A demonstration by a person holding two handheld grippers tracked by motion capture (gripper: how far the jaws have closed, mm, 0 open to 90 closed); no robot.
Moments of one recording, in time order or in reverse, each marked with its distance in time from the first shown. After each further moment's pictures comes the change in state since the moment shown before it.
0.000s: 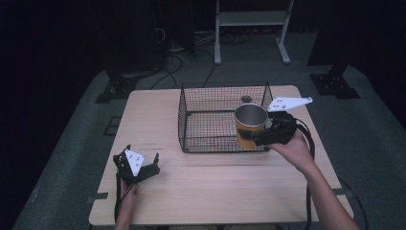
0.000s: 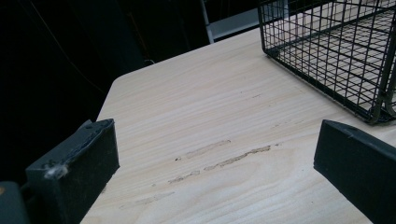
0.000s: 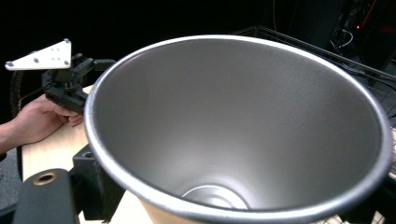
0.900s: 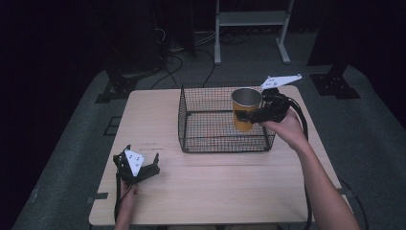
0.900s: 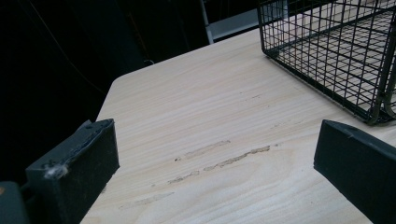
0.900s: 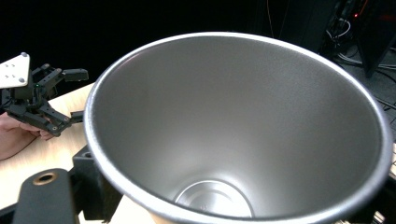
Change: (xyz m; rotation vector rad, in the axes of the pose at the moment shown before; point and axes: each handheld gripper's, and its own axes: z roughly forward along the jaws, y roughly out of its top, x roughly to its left) left arm 0.000 0.000 0.000 -0.003 -0.002 -0.003; right arm -0.043 0.029 0.028 0.040 0.002 0.031
